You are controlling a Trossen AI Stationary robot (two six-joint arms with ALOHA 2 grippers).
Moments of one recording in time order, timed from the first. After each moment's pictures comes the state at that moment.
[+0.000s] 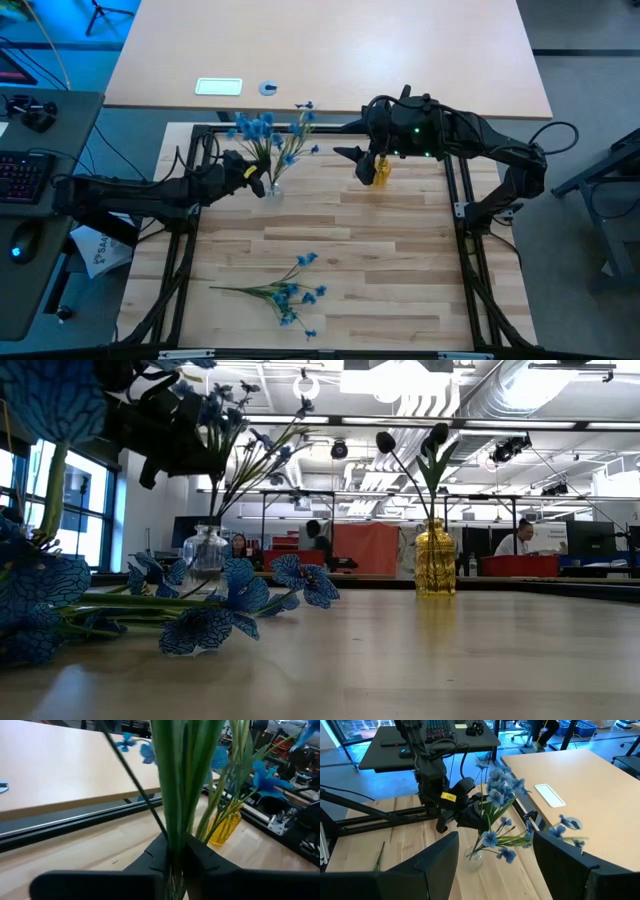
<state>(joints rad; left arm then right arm) 0.17 0.85 0.33 0.31 -0.53 -0.42 -0.04 1.57 2.01 -0.86 0.23 0.06</state>
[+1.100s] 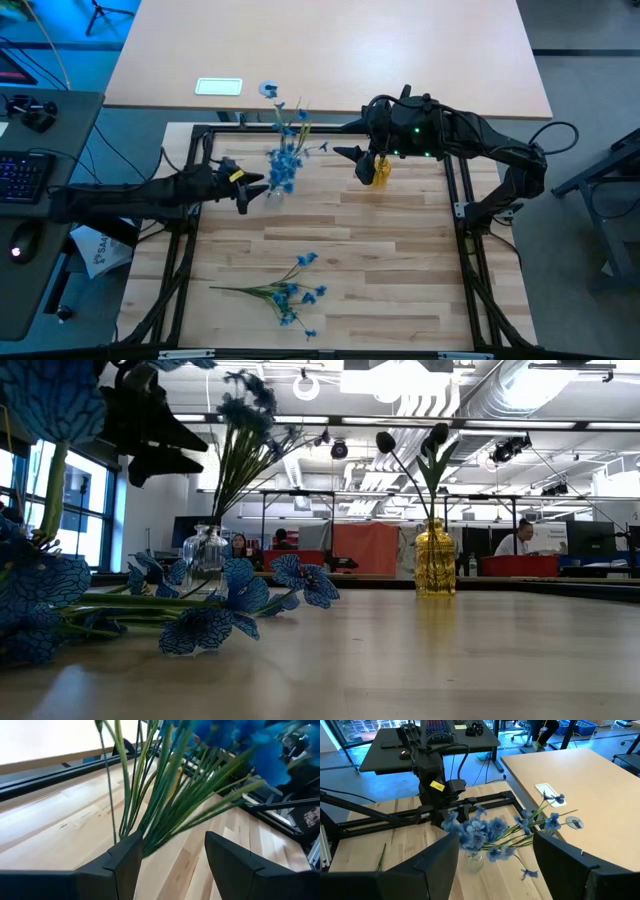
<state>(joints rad) 0.17 0.61 0.33 -0.01 -0.17 -0.43 -0.04 1.57 2.01 -0.86 0.23 0.08</state>
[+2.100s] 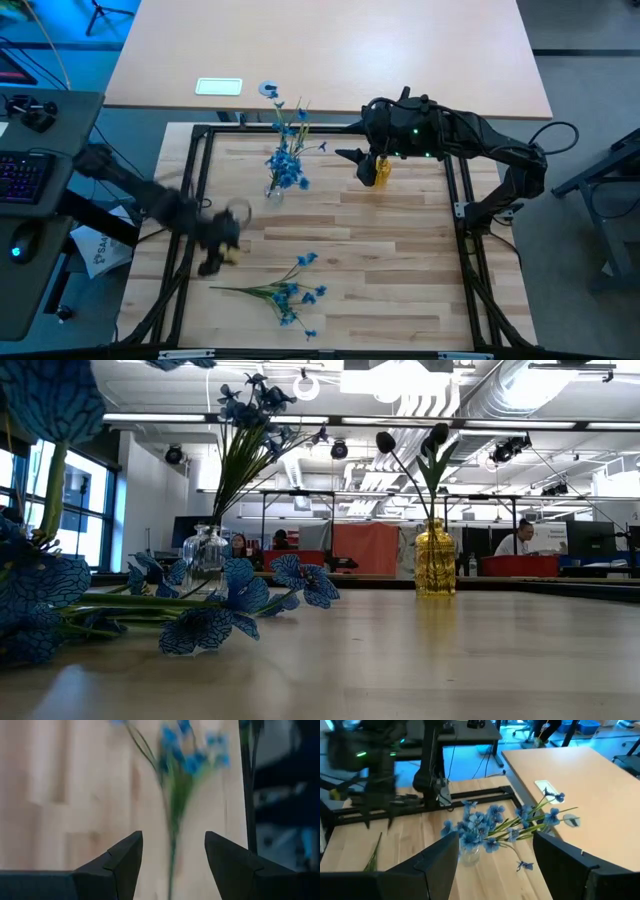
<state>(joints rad) -0.56 0.97 0.84 -0.85 -0.02 -0.61 -0.04 1.57 2.01 -0.90 0.22 0.04</state>
